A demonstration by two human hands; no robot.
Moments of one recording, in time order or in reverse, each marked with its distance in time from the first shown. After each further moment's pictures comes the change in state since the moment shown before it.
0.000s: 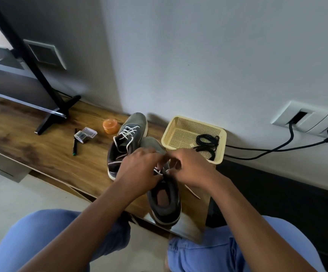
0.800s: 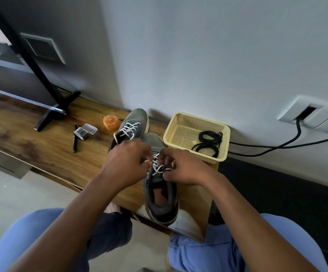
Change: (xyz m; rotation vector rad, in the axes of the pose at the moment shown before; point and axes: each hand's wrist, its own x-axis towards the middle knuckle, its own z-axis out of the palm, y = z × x) left_hand -0.003 -0.020 -0.026 -0.125 0.014 -0.142; right_hand 0.014 -0.004 0.011 0.100 -0.130 -0.012
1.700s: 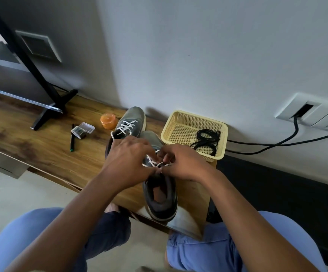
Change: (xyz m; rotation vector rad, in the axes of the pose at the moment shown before) left_hand 0.002 0.005 0.002 0.120 -0.048 0.099; right_hand 0.005 0.003 0.001 -0.020 0.071 0.068
